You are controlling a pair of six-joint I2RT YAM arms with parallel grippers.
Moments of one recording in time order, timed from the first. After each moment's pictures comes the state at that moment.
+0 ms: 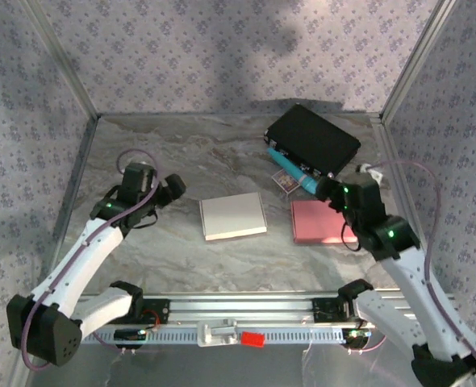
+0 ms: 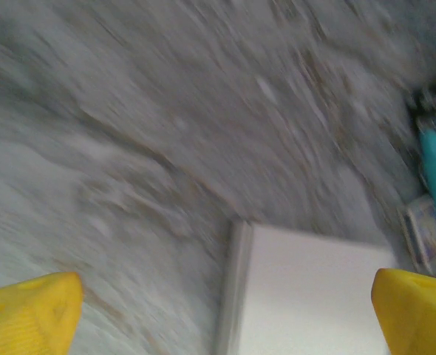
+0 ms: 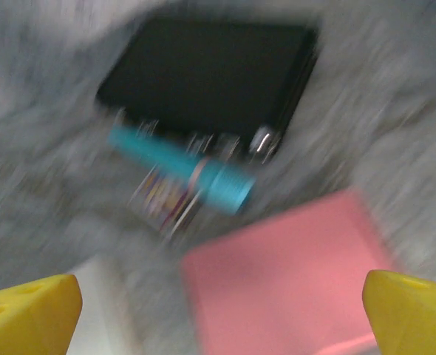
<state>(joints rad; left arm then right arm) -0.35 1.01 0.87 -0.64 -0.12 -0.80 0.39 0.75 0.90 -0.76 0.46 0.59</state>
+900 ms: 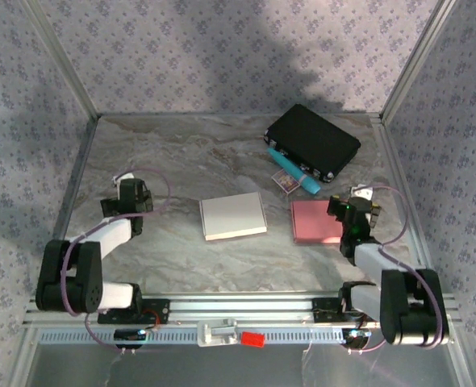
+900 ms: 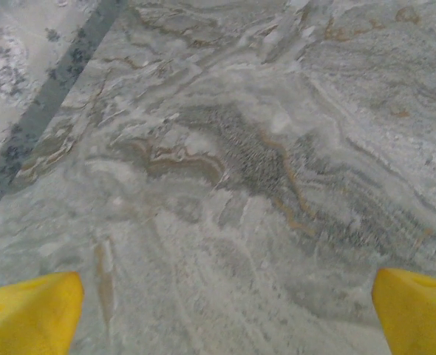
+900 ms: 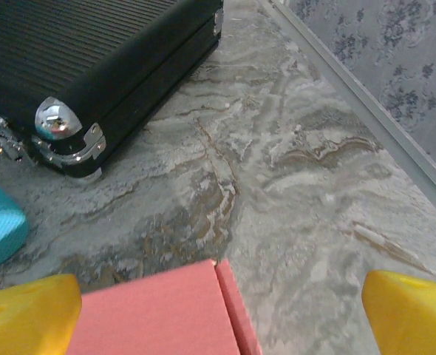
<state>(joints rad) -0.08 1.35 0.51 0.10 -0.49 -0.14 -0.01 1.17 0.24 0.46 0.28 0.08</state>
